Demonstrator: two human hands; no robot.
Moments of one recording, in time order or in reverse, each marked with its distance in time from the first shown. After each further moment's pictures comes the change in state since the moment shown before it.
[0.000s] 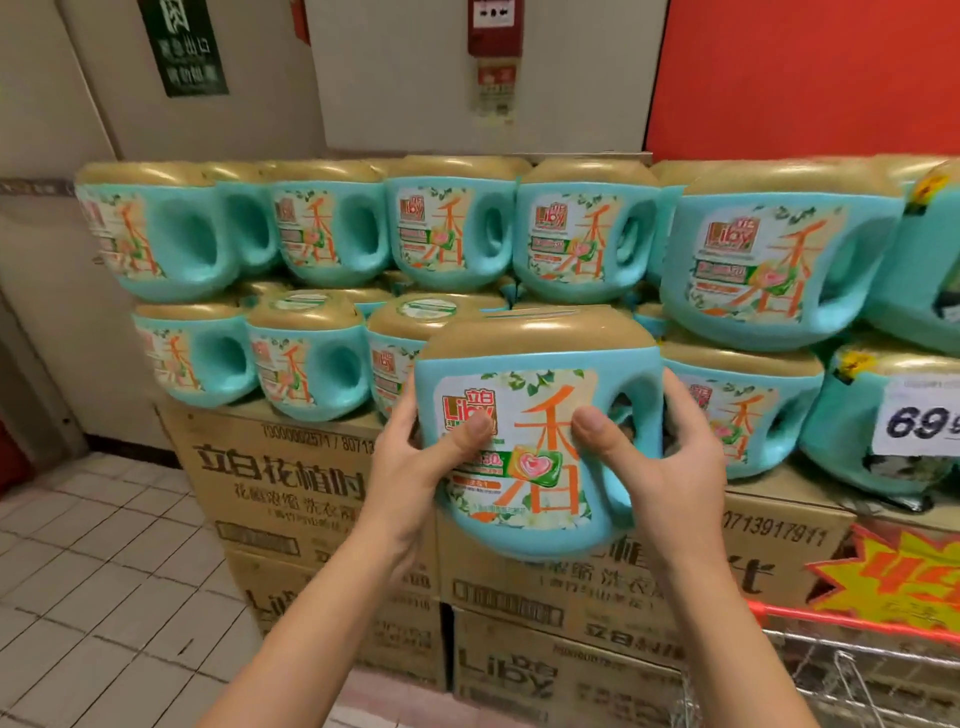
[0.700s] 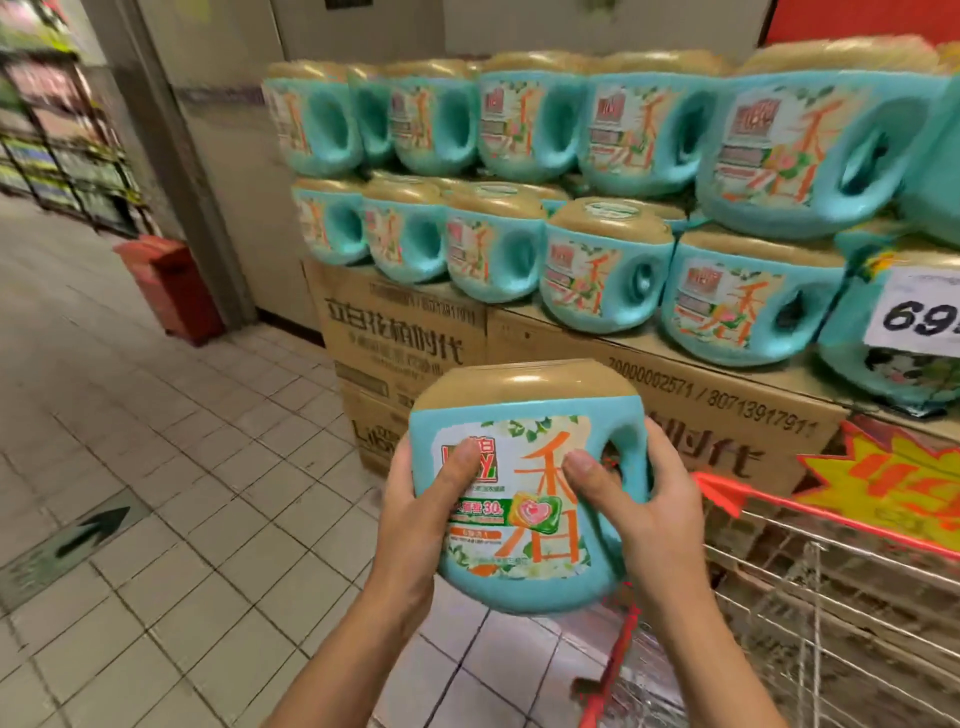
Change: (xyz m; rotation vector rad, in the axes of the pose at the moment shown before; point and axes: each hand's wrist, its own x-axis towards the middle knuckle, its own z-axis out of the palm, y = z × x) left_hand -0.231 -0.037 0.085 -0.022 0.407 -0.121; right_hand -0.150 -0.028 -0.112 0.162 -0.341 0.325
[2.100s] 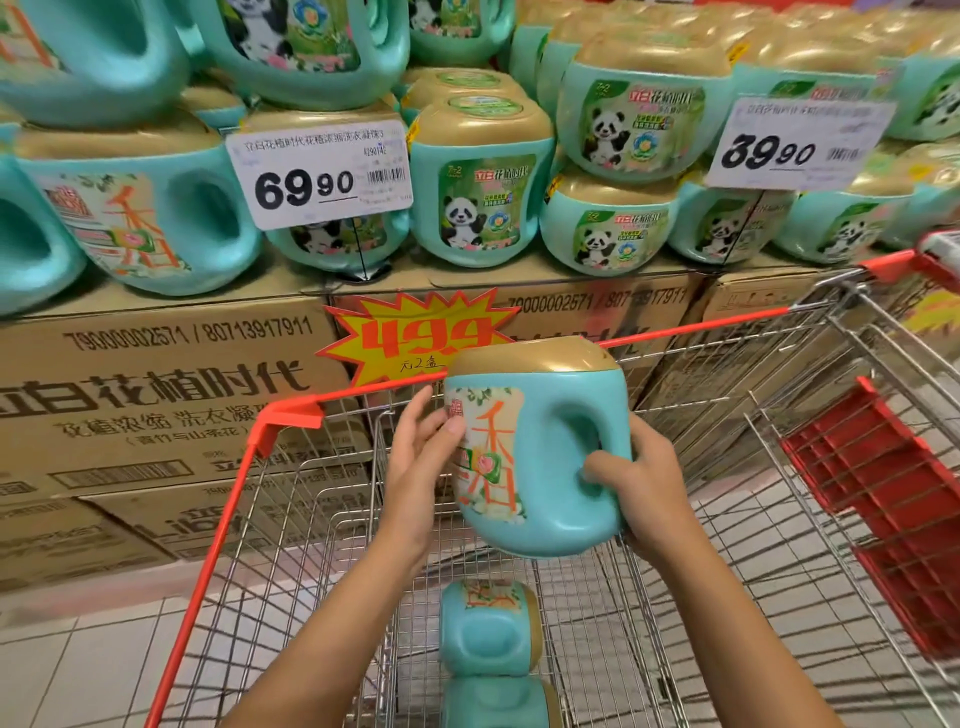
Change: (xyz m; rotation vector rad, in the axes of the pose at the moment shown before) left_hand -0.077 -0.211 0.344 0.041 -0.600 -0.386; right_hand -0.131 -0.031 -0.387 -0.271 0.590 0.313
